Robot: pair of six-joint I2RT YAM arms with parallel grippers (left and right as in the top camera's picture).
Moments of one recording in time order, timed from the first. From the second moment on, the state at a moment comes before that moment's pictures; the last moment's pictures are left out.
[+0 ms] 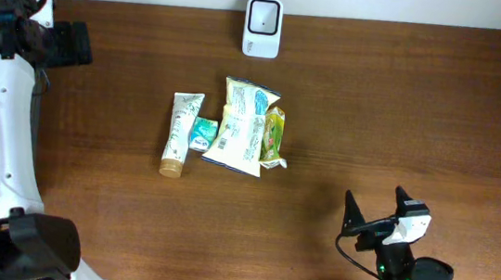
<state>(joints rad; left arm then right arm) 0.23 1.79 1.96 -1.14 -0.10 0.04 0.07 0.05 0.07 -0.14 -0.14 0.11</state>
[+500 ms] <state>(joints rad) 0.23 1.81 1.96 -1.14 -0.09 0.05 0.07 1.31 1.22 -0.83 -0.51 0.11</state>
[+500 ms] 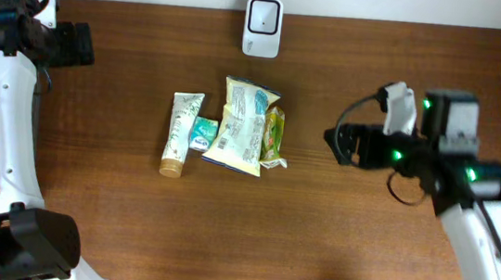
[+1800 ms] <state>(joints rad) 0.23 1.81 1.96 -1.14 -0.09 0.05 0.00 1.97 1.25 -0.95 -0.71 -0.21</state>
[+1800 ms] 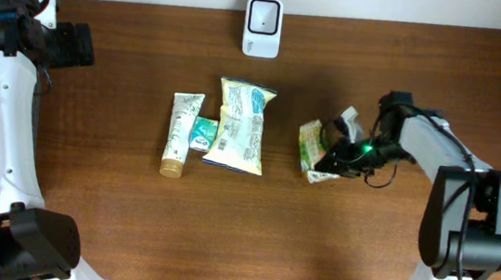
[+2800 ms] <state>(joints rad) 0.23 1.81 1.96 -1.14 -0.09 0.05 0.06 1.96 1.39 -1.11 -0.04 0.08</state>
